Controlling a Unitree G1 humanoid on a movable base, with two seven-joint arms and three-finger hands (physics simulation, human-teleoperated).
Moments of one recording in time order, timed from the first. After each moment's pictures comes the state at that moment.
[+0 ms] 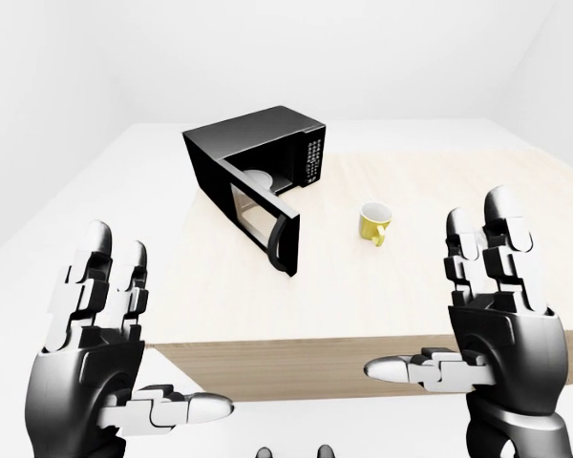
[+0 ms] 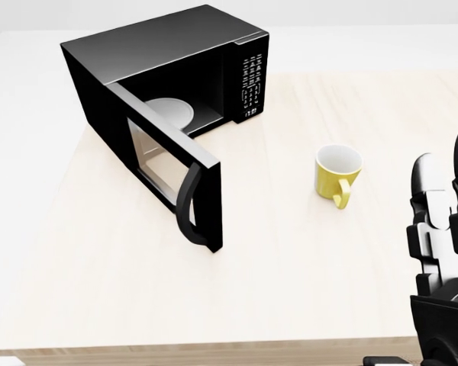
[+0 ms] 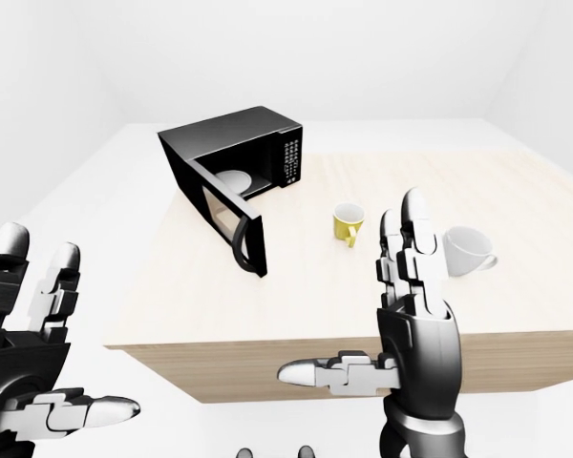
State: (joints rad) left arm 0.59 0.20 0.12 -1.05 -0.33 0.07 0.01; right arm 0.43 -0.01 0.08 -1.03 -0.05 0.09 0.01
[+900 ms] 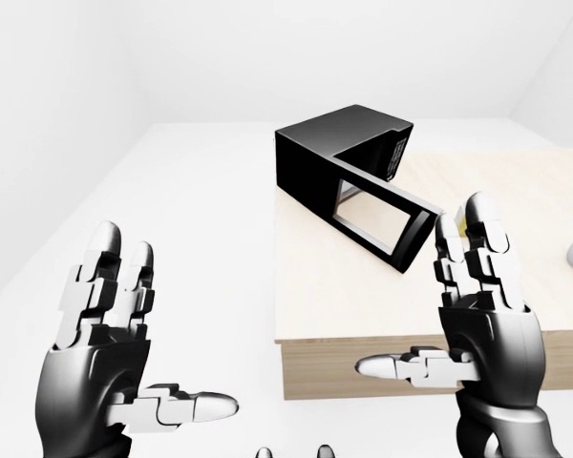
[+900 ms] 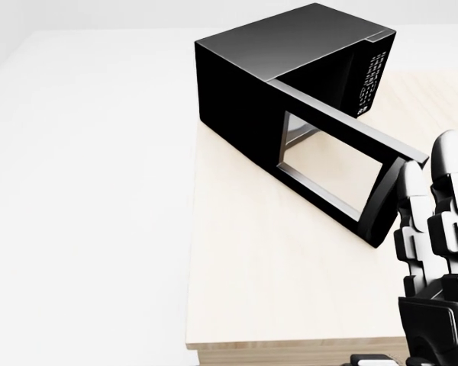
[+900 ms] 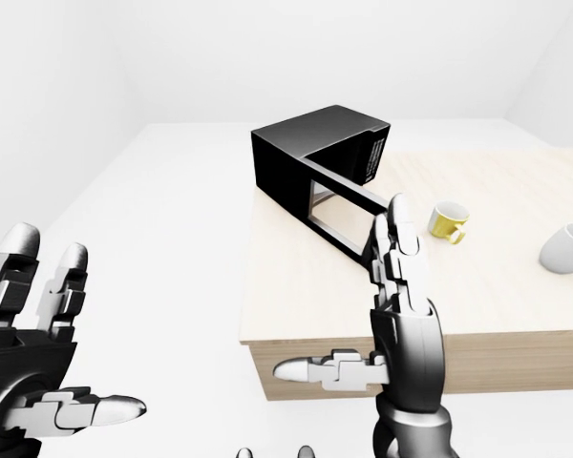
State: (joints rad) left arm 0.58 0.18 0.10 -1.05 -0.31 0.09 -0.01; right arm 0.43 -0.03 0.12 -0.99 -0.10 0.09 -0.02
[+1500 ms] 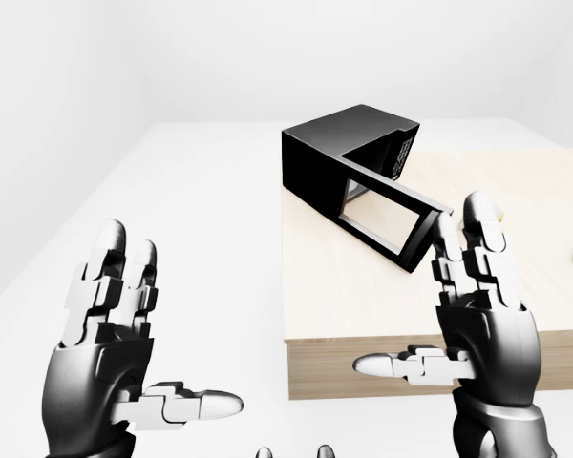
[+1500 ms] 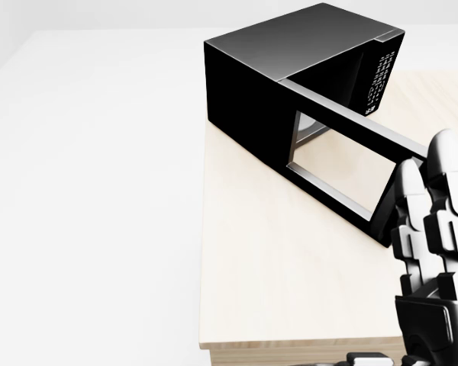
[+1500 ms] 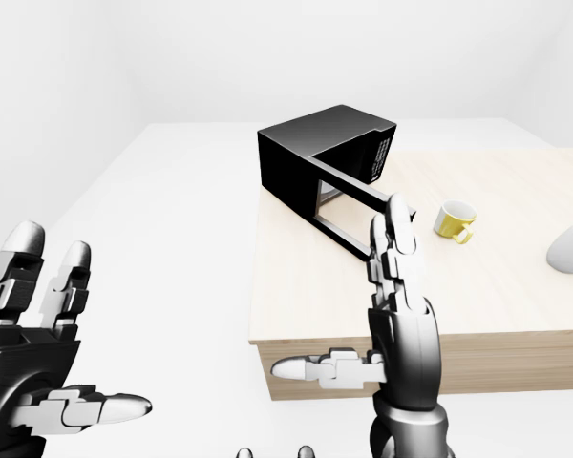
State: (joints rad) left arm 0.57 0.18 0.08 -1.05 -0.27 0.09 -0.01; right arm 0.42 -0.04 0.14 -0.98 -0.11 0.09 -0.04
